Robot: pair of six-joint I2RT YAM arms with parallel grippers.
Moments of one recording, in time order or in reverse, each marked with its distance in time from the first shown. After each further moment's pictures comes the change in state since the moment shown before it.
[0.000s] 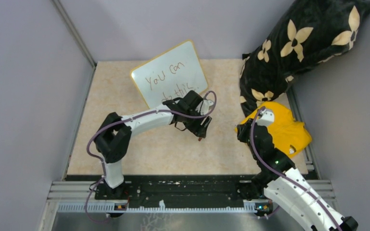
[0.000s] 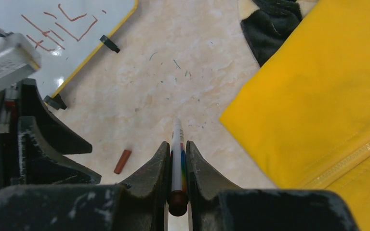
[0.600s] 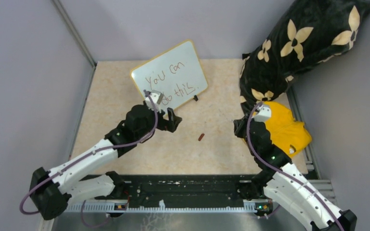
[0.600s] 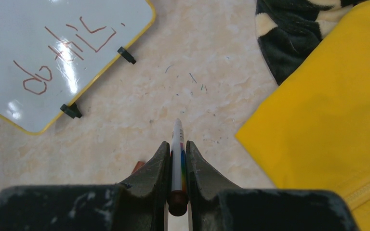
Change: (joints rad) left arm 0.085 -0.856 -0.654 0.422 -0.442 -0.219; right arm 0.000 0.080 0.013 0.126 -0.021 -0.025
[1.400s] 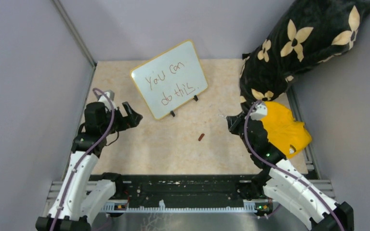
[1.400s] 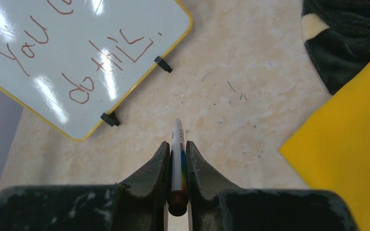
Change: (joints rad) left arm 0.697 -0.230 0.053 -0.475 0.364 -0.069; right arm 0.000 0.087 -0.046 0.215 -0.090 0.089
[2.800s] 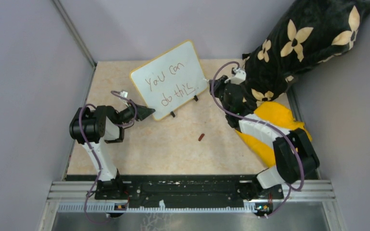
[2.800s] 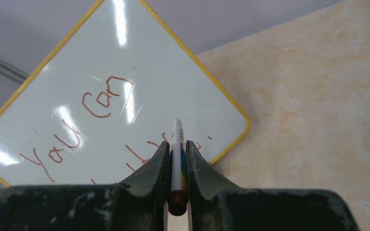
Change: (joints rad) left arm 0.143 1.238 -0.229 2.051 0.830 -0.353; right arm -0.090 0.856 0.421 0.607 -0.068 -0.061
